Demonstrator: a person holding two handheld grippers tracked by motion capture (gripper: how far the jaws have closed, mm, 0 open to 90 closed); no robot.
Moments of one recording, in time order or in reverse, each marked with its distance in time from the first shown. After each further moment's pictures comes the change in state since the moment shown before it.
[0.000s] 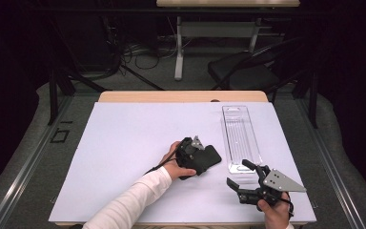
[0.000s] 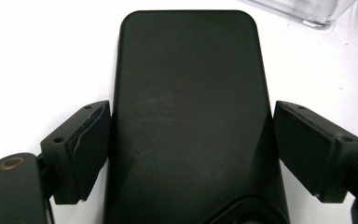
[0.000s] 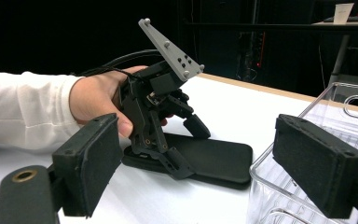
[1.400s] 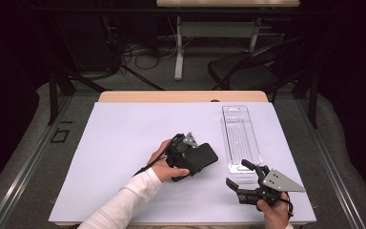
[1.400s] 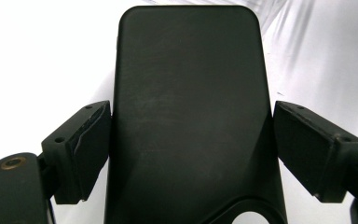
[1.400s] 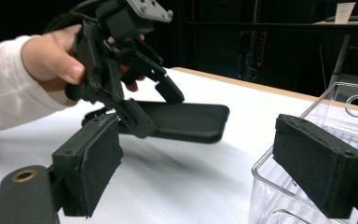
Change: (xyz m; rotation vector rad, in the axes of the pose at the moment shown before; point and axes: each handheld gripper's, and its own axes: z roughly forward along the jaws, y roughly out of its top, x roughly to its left) left arm -0.019 0.010 -0.071 0.004 -0.019 0.003; right arm 0.001 0.000 0.001 0.004 0.003 0.000
